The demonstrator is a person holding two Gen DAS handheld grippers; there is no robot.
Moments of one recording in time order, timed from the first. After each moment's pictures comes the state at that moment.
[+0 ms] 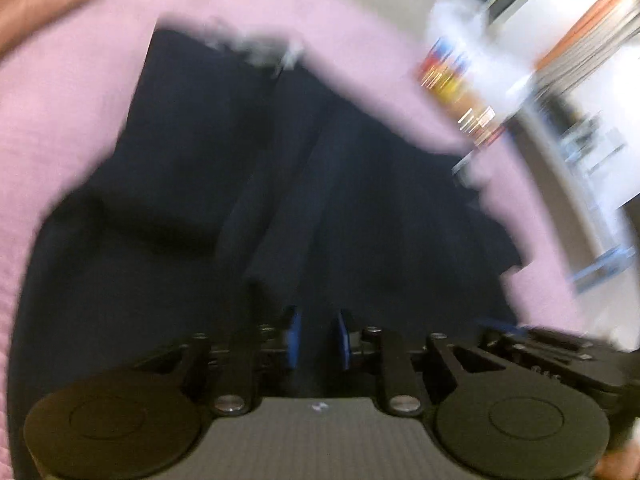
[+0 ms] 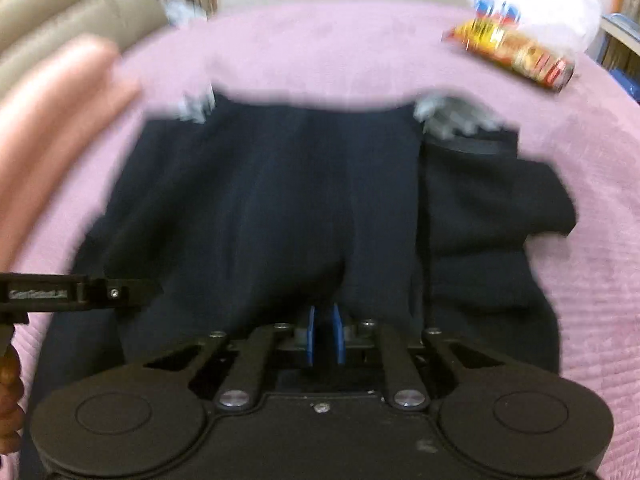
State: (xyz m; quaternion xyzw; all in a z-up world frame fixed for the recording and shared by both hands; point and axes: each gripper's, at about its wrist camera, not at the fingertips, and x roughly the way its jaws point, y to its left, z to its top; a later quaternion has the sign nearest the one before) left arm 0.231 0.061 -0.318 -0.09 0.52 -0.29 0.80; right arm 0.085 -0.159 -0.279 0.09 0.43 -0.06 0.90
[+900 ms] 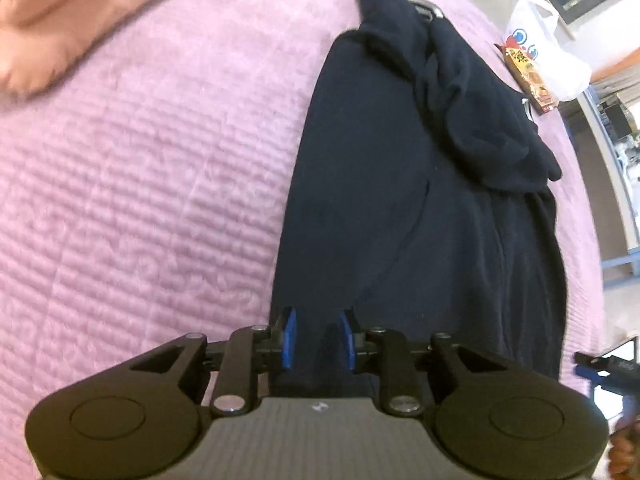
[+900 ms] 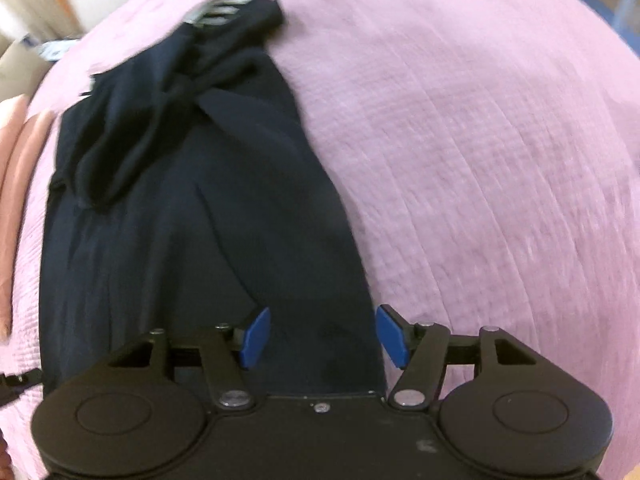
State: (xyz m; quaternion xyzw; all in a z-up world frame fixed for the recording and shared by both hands) left arm 0.051 0.280 -0.289 -0.13 0.59 -0.20 0.77; right arm -0.194 -0.229 -0.281 0.31 0.48 -0.17 0.80
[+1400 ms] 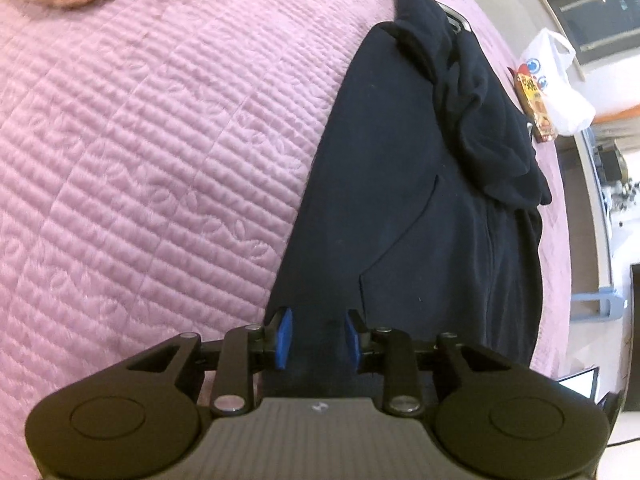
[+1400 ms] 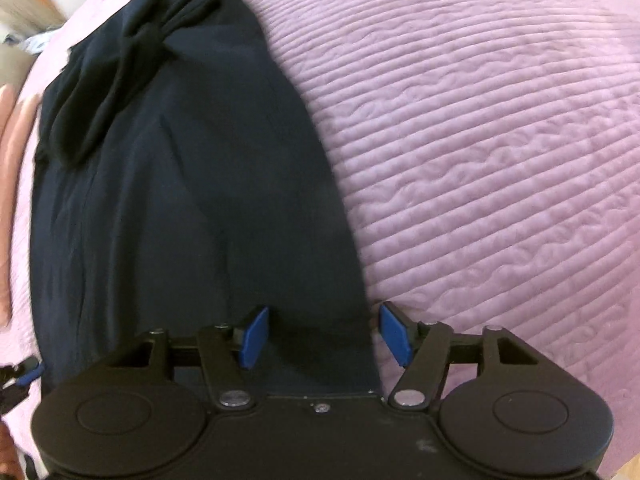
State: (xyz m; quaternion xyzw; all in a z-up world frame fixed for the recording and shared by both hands) left arm 0.038 0.304 -0.315 -0.21 0.61 -0.18 0.74; right arm -0.212 -0.217 -0.321 0.33 0.52 -0.13 0.78
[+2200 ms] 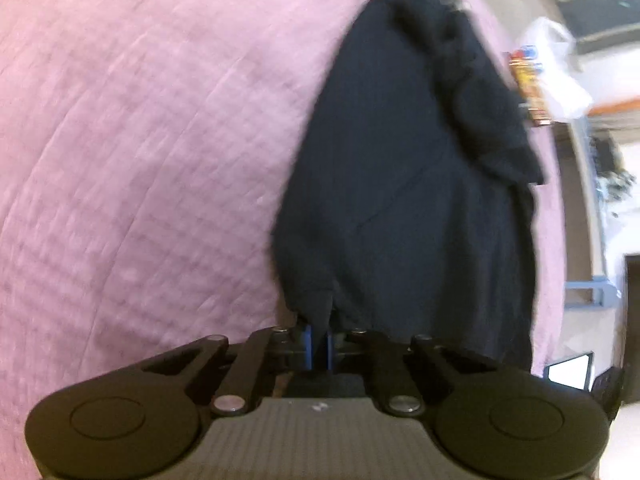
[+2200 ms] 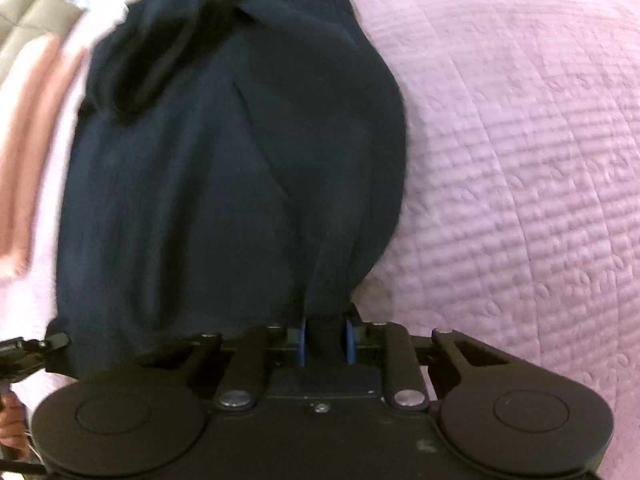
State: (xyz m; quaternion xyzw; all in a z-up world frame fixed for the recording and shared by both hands) left arm 0.017 0.293 -0.306 -0.21 0.61 -0.21 0.73; right arm -0.188 -0.205 -0.292 0.30 0.50 -0.07 0.81
